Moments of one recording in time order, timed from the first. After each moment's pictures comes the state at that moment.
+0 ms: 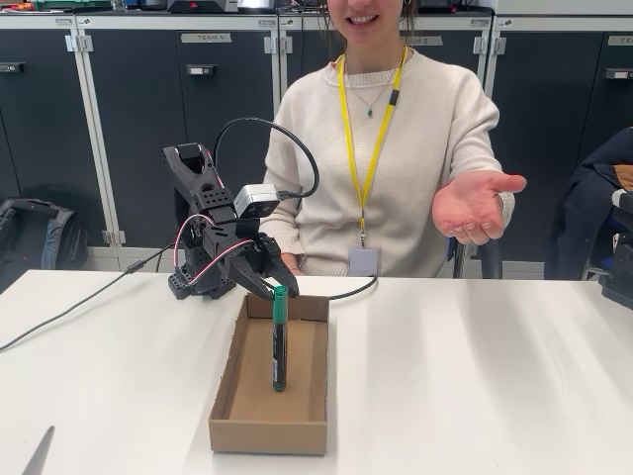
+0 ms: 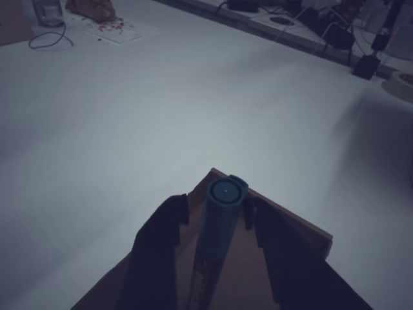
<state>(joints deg) -31.3 122.5 148.8 -16.4 -102.5</state>
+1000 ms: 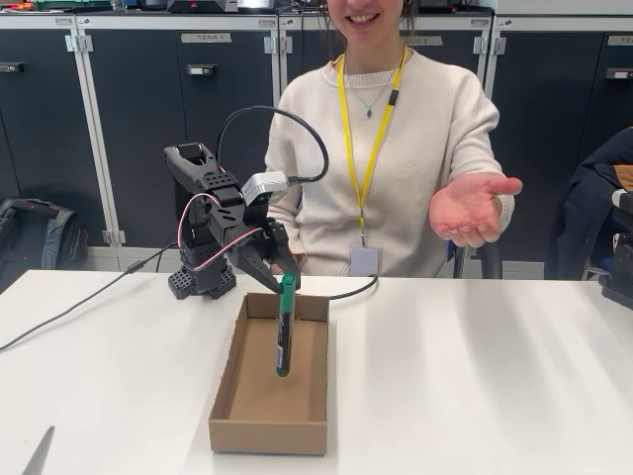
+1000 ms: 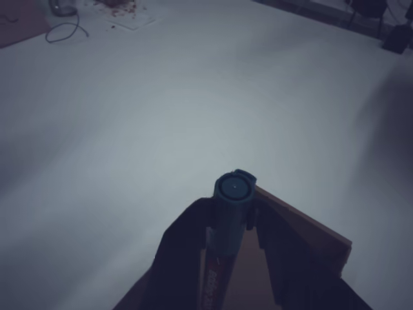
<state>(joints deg) -33.2 122.3 131.0 7.4 -97.9</state>
